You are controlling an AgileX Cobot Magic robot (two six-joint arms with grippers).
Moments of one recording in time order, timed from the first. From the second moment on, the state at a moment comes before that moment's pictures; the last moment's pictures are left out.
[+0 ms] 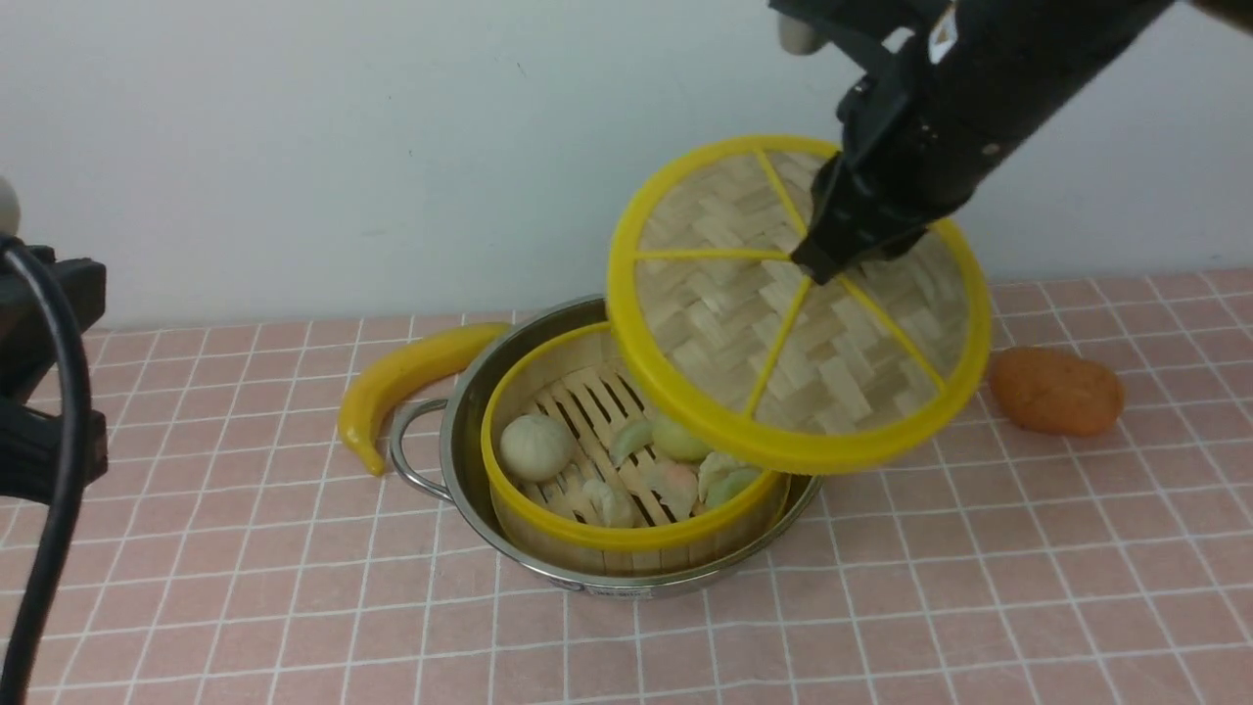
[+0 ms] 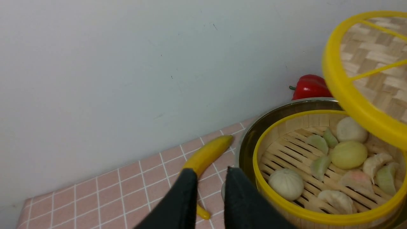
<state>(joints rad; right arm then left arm) 0.53 1.81 -1.84 0.05 1.24 -0.28 -0.28 0.71 -0.87 0.14 0.61 0.07</state>
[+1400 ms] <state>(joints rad) 0.60 2.10 -2.01 0.14 1.15 -0.55 -0.28 0.71 -0.87 0.14 0.61 0.07</state>
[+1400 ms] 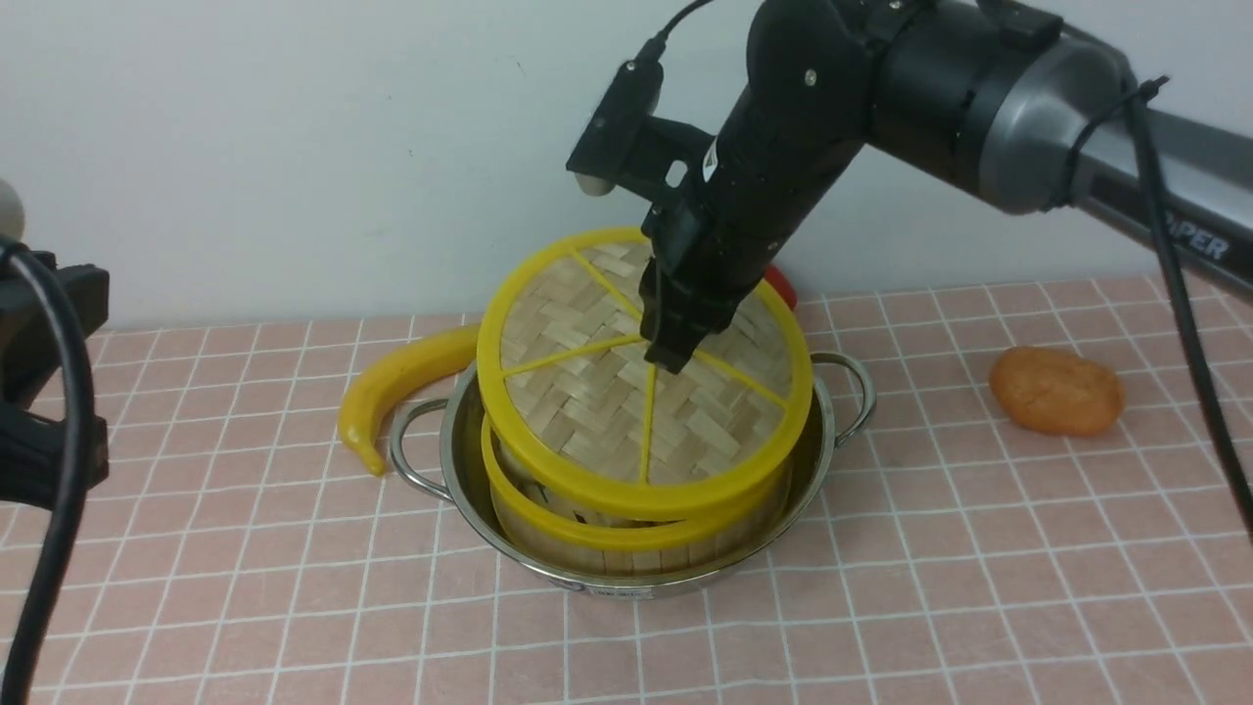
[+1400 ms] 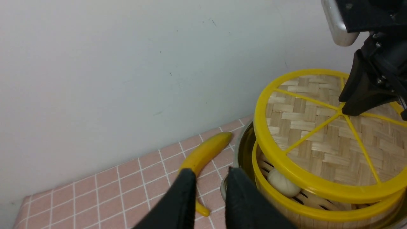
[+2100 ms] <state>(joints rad) 0.60 2.14 -2.01 0.15 1.10 -0.56 -0.28 0.71 -0.87 0.14 0.62 0.07</state>
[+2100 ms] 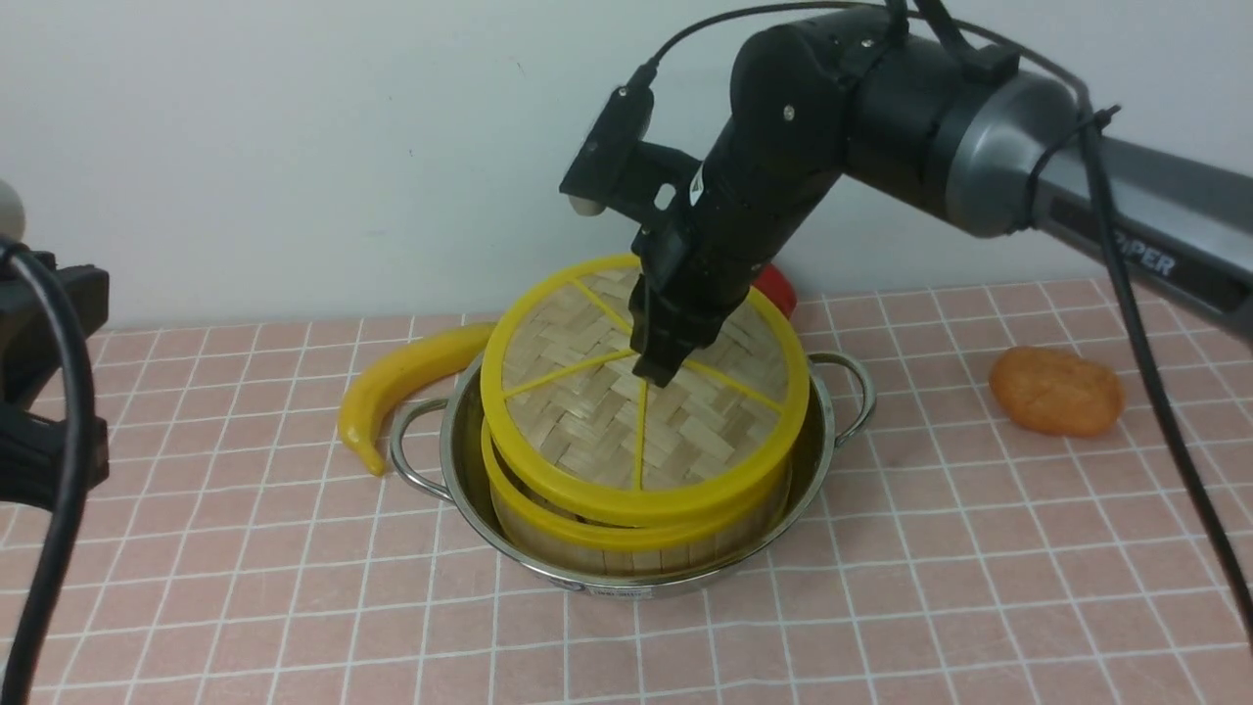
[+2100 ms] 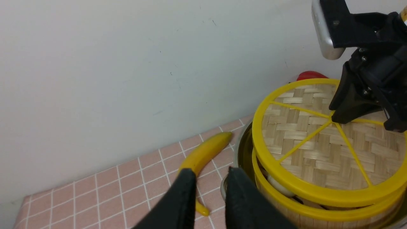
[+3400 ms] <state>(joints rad) 0.60 2.14 -2.01 0.20 1.04 -0.58 -0.28 0.71 -0.87 0.14 0.63 0.07</state>
